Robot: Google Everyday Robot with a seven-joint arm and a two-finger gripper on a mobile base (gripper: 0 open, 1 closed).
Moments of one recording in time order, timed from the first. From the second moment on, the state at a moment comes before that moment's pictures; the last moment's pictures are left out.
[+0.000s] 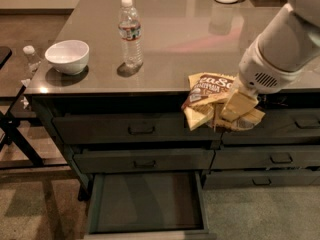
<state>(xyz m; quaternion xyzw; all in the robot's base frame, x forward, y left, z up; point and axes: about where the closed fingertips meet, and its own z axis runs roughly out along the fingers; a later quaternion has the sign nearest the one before) 0.477 -0.168 0.910 -0.53 0.83 0.00 0.19</state>
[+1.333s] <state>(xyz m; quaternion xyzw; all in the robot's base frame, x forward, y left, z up) 0.377 -0.161 0.885 -0.51 0.85 0.05 0.14</state>
